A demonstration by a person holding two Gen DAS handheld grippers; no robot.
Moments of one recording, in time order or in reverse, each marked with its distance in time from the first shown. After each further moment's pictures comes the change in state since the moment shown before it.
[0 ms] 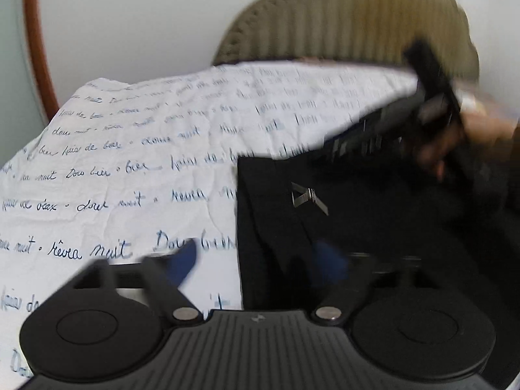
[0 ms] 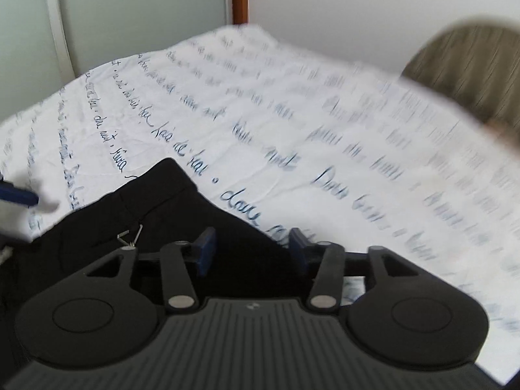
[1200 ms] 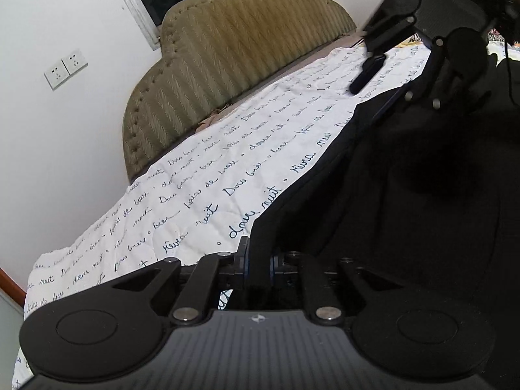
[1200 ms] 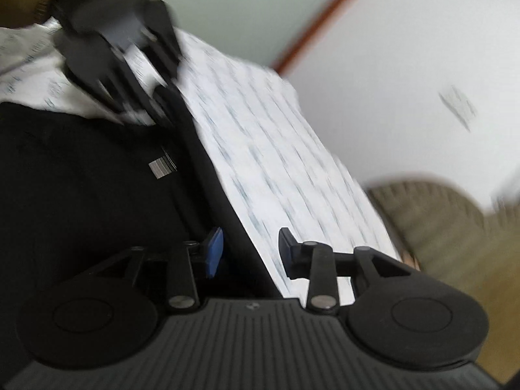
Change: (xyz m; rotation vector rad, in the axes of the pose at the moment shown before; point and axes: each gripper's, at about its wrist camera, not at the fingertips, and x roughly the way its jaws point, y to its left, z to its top) left arm 0.042 -0.044 0.016 0.678 -0.210 -0.120; right arm -0.157 0.081 -0.084 -0.616 -0.100 -0.302
